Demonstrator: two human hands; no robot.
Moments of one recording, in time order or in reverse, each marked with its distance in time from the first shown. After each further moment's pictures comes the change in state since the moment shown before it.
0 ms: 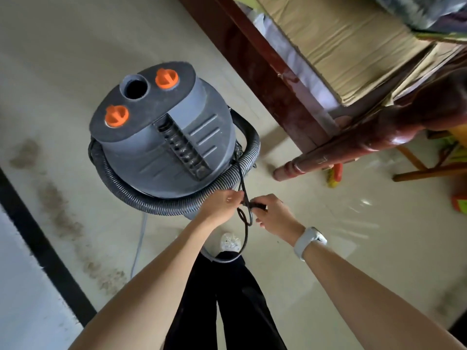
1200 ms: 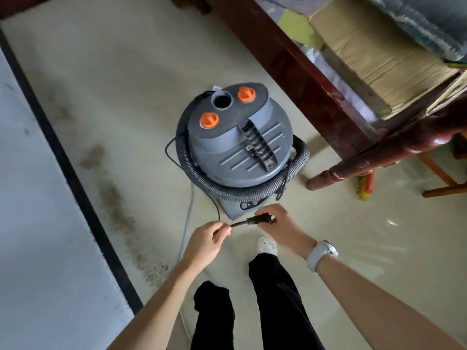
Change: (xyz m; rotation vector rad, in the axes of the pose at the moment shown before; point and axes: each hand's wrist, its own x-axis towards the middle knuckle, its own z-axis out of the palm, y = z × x) left_hand -0.172 -0.137 -0.093 0.009 0.265 0.093; right_hand -0.085 -0.089 0.111 0.054 -0.045 -0.209
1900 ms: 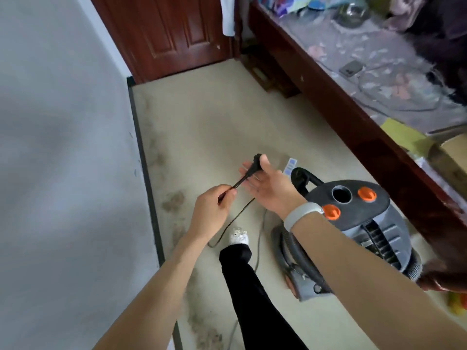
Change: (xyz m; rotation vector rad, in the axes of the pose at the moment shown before) left_hand 0.062 -0.034 -0.356 -0.083 0.566 0.208; right_hand 0.164 -0.404 0.125 1.262 -0.213 0.052
